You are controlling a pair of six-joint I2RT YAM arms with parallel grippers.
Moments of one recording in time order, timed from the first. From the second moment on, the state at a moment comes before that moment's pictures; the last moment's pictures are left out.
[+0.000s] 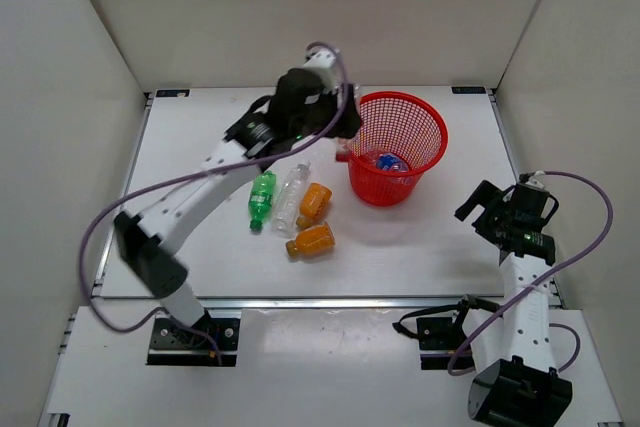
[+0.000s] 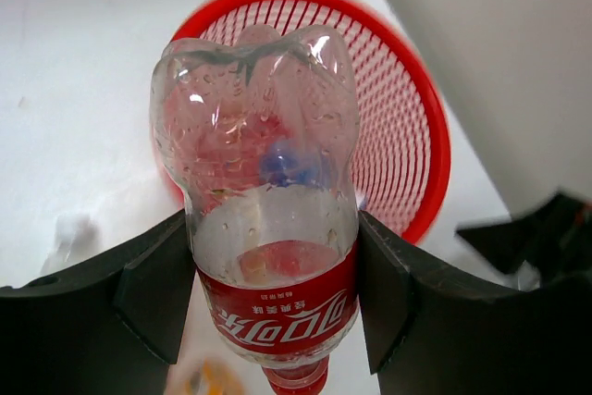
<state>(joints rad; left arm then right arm) -0.75 1.57 1.69 -0.51 -0.08 -0.41 -0.33 0.77 0.65 -0.66 -0.13 0.36</state>
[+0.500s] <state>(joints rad) -0.80 2.08 2.10 -0.42 -0.10 -0.38 -0.19 0.70 0.63 -0.70 -0.06 0.40</state>
